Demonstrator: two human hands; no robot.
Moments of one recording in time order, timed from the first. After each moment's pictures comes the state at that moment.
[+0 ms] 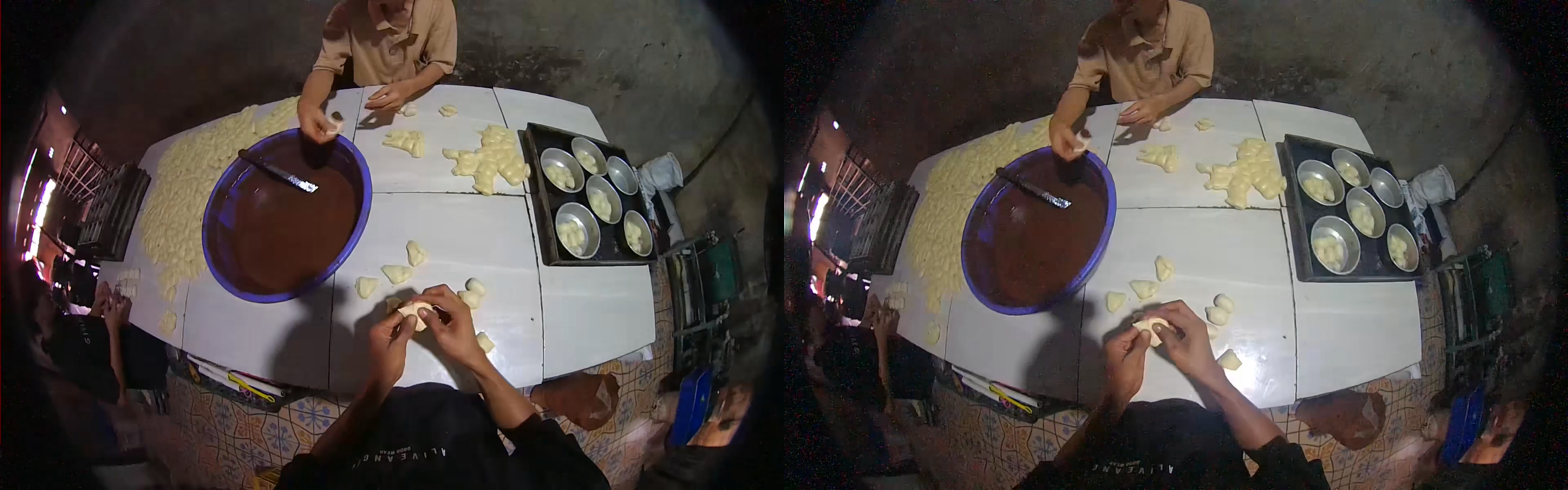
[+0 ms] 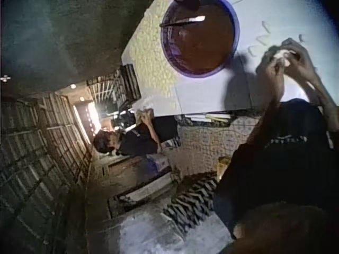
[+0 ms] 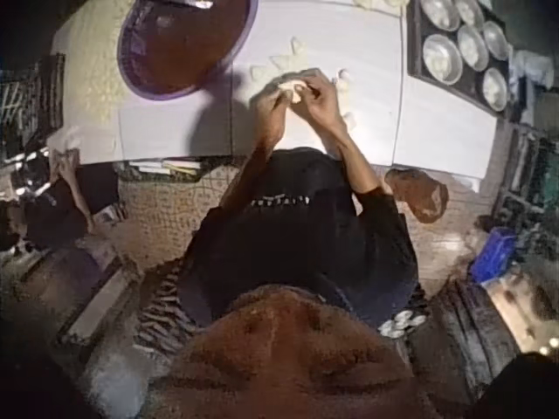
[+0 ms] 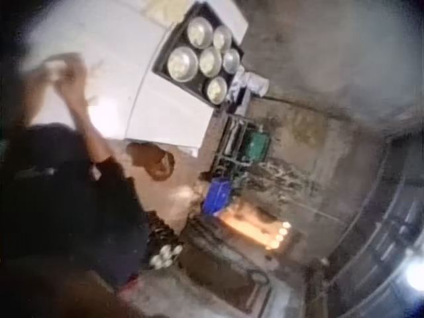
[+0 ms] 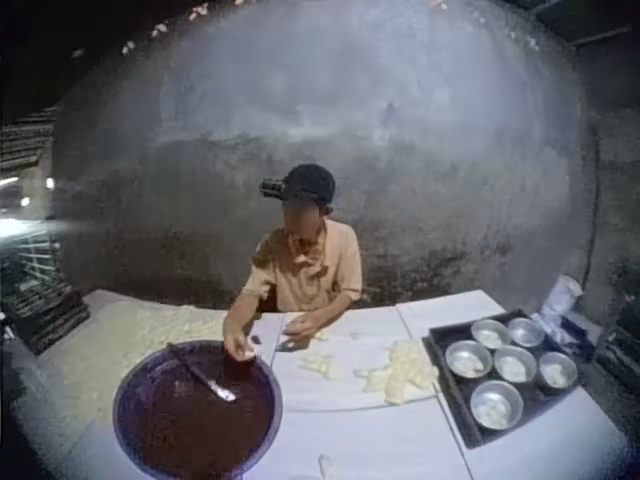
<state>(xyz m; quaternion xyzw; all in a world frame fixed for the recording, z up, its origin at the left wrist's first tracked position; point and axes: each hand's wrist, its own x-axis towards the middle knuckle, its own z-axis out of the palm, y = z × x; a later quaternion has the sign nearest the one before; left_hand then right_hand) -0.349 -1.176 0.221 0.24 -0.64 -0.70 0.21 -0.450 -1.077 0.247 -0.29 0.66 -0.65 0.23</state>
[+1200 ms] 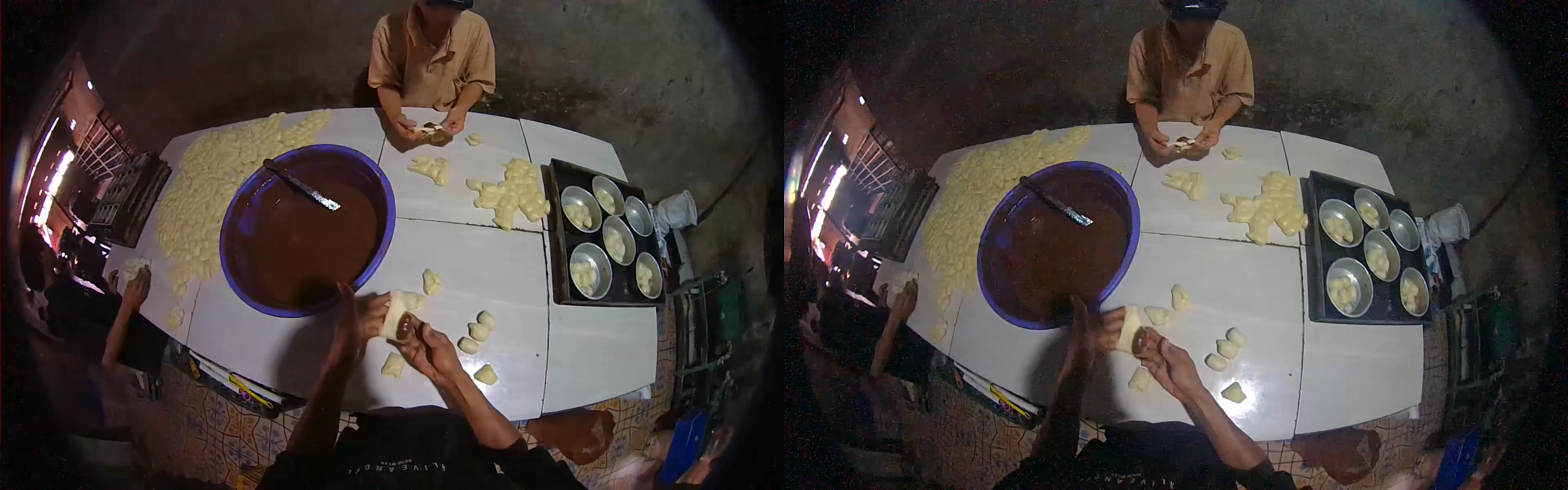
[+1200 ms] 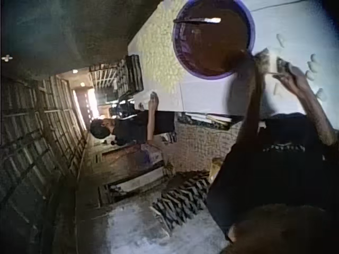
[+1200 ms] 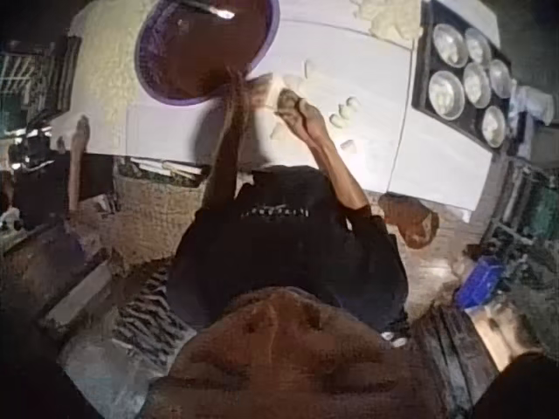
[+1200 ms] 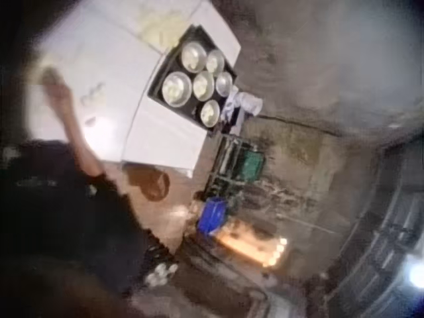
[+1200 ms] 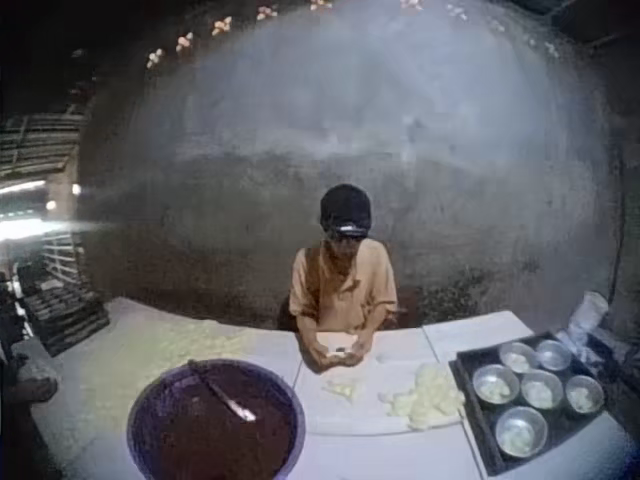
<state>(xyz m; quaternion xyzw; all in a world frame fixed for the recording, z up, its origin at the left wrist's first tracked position) -0.367 -1.270 0.301 0.31 -0.50 -0.80 0.10 -0.444 -1.123 0.174 -0.03 0.16 -0.82 0.55</state>
